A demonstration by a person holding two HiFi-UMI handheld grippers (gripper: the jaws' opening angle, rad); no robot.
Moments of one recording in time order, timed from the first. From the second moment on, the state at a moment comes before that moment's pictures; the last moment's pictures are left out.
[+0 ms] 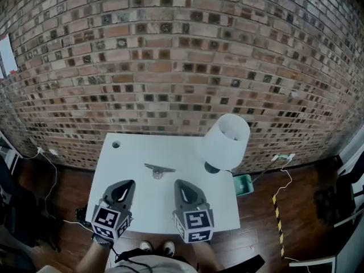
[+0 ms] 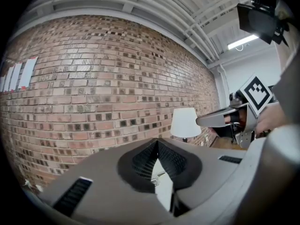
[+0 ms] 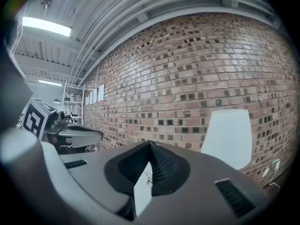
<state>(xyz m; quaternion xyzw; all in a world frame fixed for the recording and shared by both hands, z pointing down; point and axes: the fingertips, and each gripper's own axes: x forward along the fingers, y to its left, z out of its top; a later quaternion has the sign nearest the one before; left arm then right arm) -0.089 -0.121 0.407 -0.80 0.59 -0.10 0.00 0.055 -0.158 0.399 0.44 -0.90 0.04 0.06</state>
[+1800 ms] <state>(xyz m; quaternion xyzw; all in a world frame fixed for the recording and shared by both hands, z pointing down) -0.128 -0.312 0.692 -0.70 0.26 -0.57 0.34 0.008 -0.232 0.518 0.46 -0.87 0.11 0.15</state>
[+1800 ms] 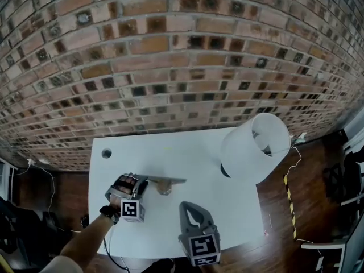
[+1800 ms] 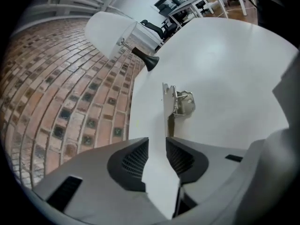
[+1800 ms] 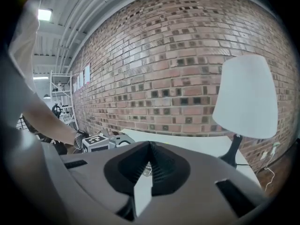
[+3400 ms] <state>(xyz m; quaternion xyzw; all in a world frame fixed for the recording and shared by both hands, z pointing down) -0.112 -0.339 0.705 -0.76 0.33 -0.50 0.25 0.032 -0.241 0.566 0.47 -0.85 0.16 0.17</state>
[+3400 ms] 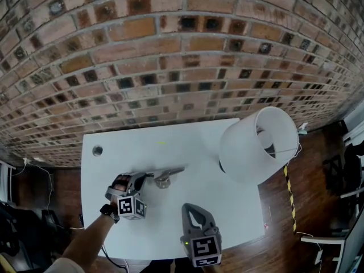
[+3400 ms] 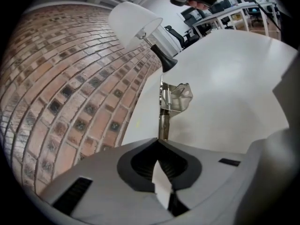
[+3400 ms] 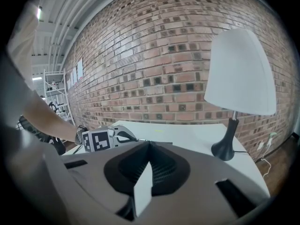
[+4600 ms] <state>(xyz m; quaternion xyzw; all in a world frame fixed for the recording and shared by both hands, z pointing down) -0.121 -0.289 0.516 -0.85 0.52 -0.07 -0.10 0.030 -0.226 0.482 0.48 -0.86 0.10 0.14</state>
